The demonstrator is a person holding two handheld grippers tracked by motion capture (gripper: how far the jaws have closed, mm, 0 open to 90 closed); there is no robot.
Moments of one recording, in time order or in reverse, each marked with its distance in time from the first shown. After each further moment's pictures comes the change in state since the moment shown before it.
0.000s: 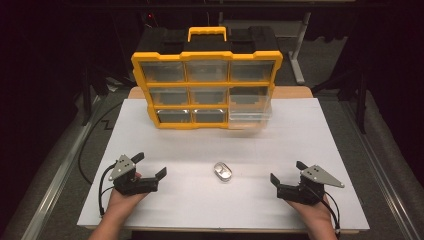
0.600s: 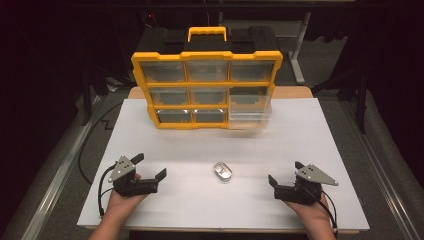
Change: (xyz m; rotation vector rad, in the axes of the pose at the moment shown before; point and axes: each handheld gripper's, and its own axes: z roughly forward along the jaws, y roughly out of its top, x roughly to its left) left arm -0.003 0.000 -0.003 0.001 0.000 0.011; right arm 0.007 0.004 0.002 0.070 -0.027 -0.062
